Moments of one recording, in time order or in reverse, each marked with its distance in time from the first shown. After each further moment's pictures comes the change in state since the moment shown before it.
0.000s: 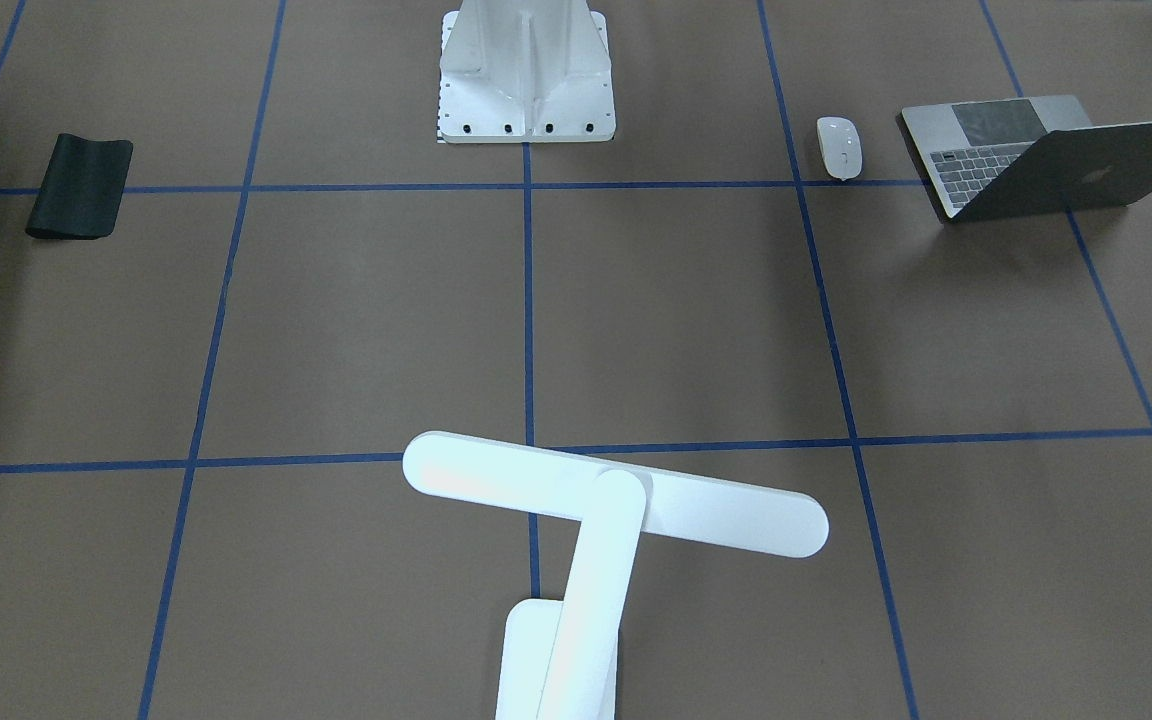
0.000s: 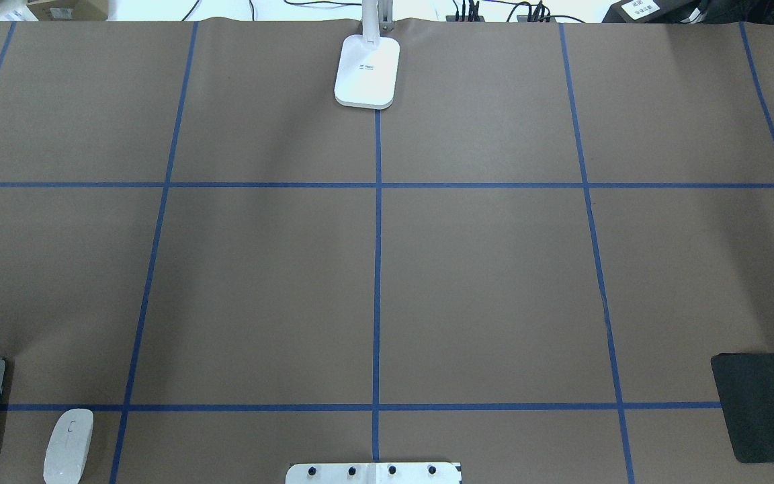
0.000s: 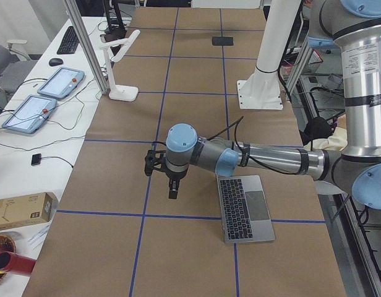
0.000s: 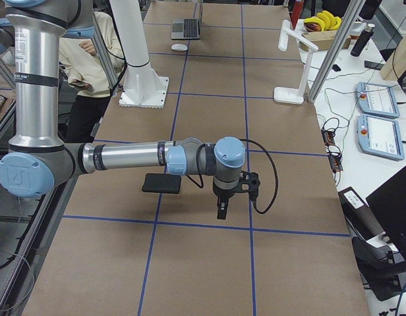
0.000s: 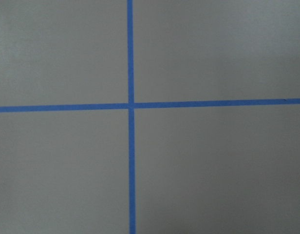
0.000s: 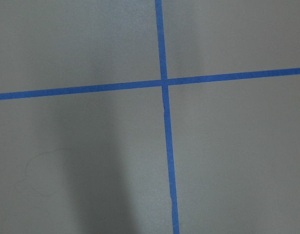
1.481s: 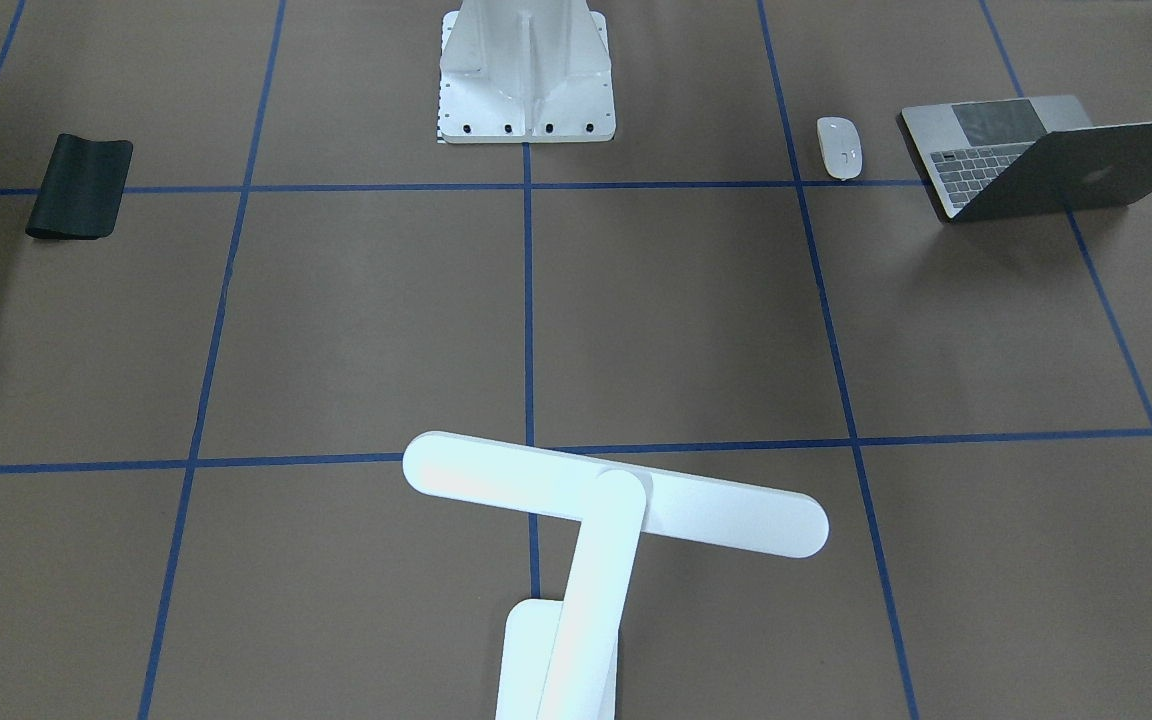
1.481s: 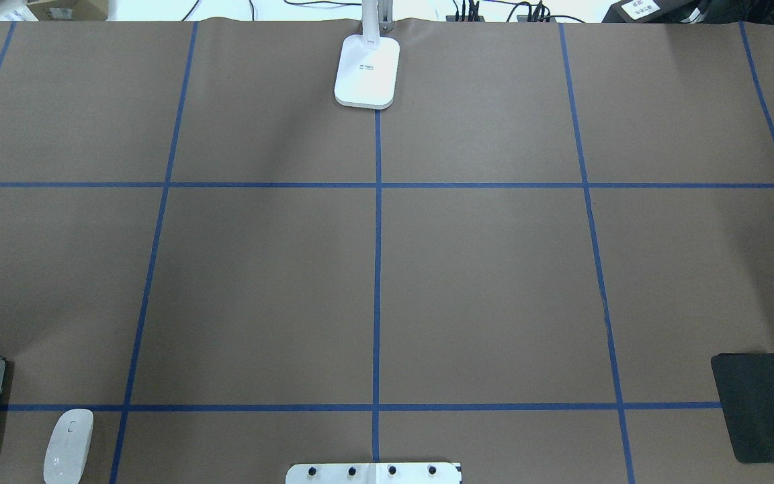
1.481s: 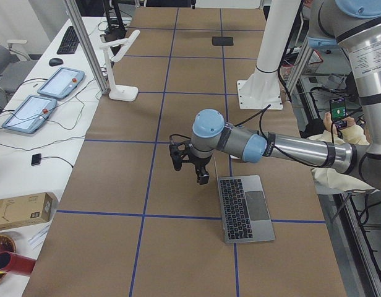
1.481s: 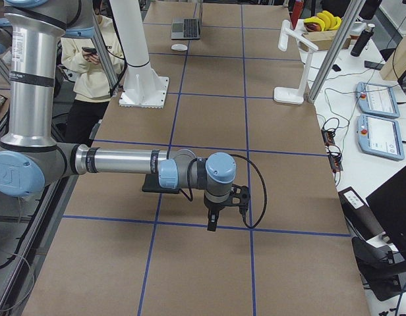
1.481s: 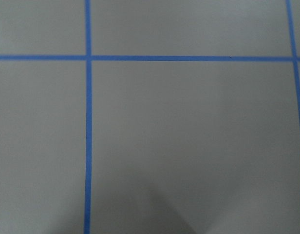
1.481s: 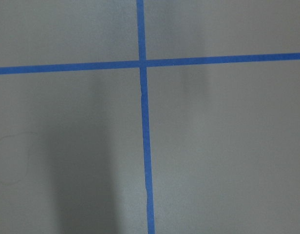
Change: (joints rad) left arm 0.031 0.151 -0.184 0.034 -0.046 -0.450; right arm -0.009 -0.046 -0.048 0.036 0.001 -0.002
